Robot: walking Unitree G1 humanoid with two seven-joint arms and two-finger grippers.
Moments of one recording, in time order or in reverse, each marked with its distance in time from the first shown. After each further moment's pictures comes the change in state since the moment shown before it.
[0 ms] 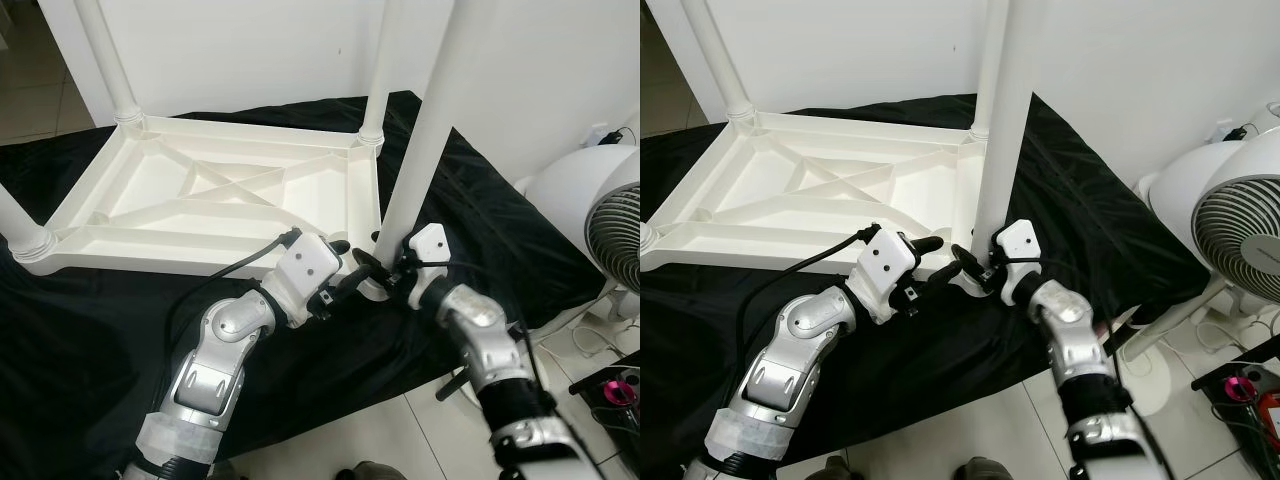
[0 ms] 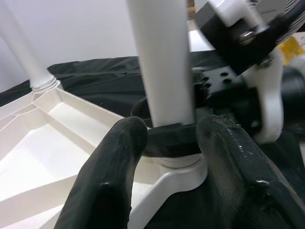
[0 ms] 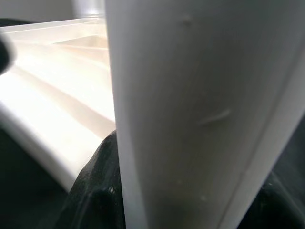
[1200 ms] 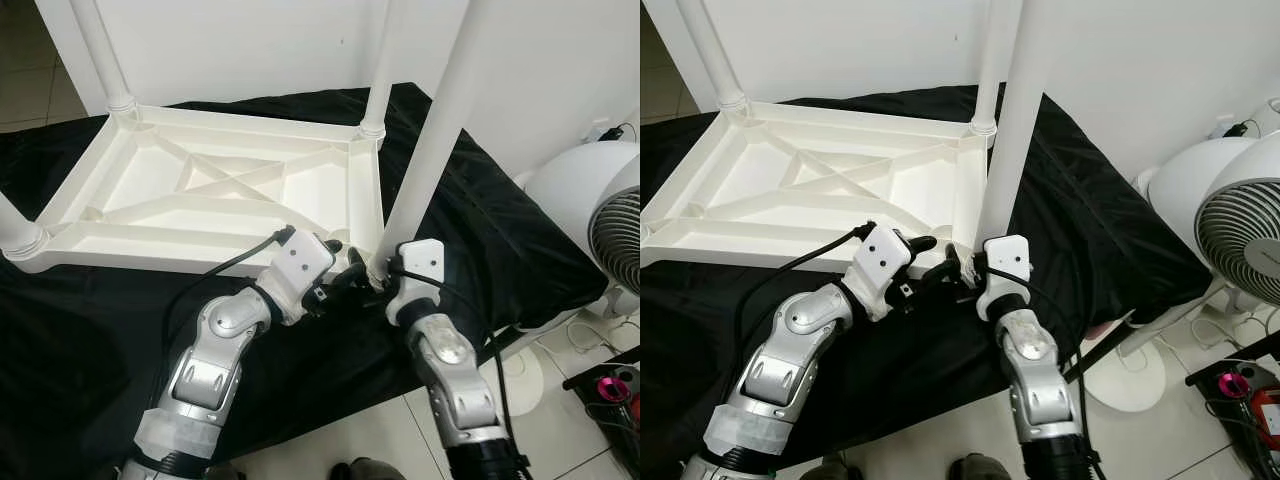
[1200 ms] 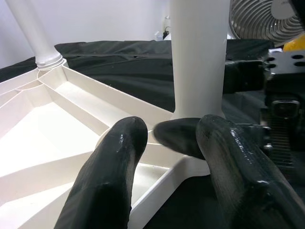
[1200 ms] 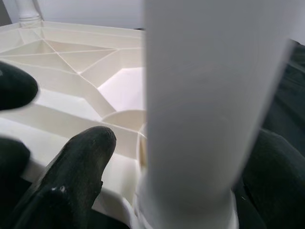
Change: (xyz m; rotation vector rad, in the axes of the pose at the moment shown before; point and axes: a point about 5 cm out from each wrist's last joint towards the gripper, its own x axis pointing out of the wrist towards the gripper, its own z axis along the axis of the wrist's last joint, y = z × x) left arm -0.003 0.008 -0.005 -0.031 0.038 0.027; right arm -0.030 0.027 0.016 0.105 0.004 -0.245
